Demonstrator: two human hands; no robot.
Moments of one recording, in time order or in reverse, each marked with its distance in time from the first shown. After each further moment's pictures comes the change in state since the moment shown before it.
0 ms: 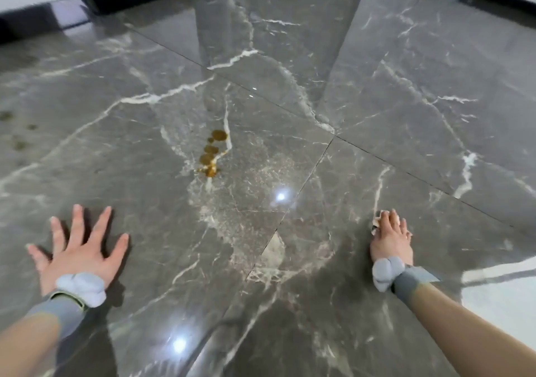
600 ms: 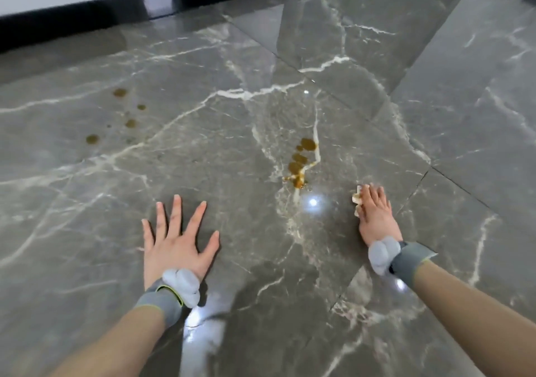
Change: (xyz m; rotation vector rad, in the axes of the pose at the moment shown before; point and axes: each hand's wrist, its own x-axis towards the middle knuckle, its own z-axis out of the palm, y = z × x) left_hand 0.000 -0.006 0.002 -0.100 0.092 0.006; right_hand 0.004 -0.206 0.038 -0.006 -0.096 -0.569
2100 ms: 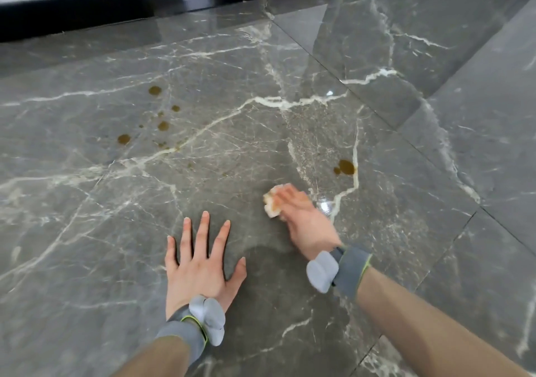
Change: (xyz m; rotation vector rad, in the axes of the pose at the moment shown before) left_hand 0.005 -0.003 0.007 0.020 0.074 0.029; right_hand 0.034 -0.165 0.047 0.048 -0.161 -0.571
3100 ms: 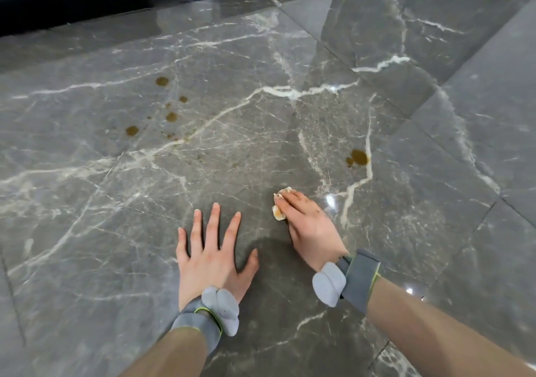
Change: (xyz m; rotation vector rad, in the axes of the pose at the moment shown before) left_hand 0.002 0.002 0.000 -0.024 0.018 -0.021; right_hand -0.016 -0.013 0.025 -0.007 0.272 -0.179
